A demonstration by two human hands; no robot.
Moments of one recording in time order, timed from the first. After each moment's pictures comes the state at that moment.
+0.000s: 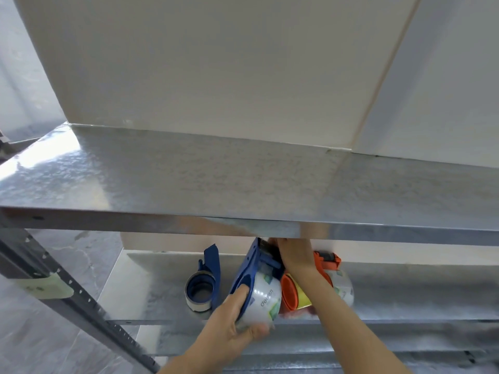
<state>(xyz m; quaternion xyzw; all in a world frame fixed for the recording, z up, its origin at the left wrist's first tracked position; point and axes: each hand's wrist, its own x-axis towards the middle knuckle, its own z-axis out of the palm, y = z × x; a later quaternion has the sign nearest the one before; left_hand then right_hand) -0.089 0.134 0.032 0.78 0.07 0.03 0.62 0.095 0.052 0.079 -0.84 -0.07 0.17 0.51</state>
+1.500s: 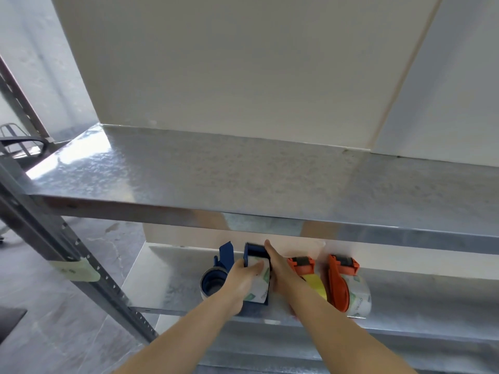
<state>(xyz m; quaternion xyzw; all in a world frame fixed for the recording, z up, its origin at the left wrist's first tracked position) -0.004 0.151 0.009 0.52 0.39 0.01 0.76 0.081 0.086 0.017 -0.64 0.12 0.47 0.60</state>
